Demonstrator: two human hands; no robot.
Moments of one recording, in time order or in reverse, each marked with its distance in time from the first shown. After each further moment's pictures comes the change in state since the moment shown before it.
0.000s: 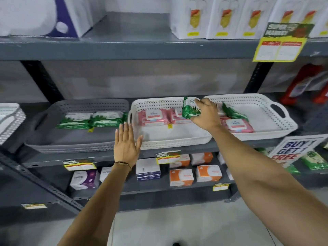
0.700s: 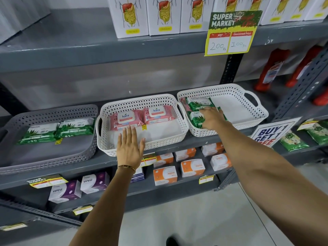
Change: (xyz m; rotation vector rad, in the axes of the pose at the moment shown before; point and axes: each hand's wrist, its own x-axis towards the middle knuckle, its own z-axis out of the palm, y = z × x) left_hand 0.010 0.099 0.044 0.032 -0.062 0.084; right_hand -0.003 0.131 -0.028 -0.310 -0.363 0.168
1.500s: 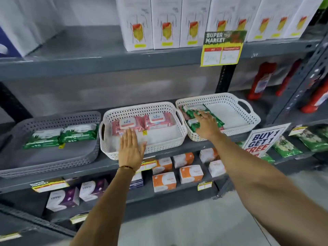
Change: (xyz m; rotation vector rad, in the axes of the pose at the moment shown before) left_hand -0.004 0.001 -0.013 -0.111 -0.029 0.053; right_hand -0.029 -0.016 0.007 0.166 0.164 -0.027
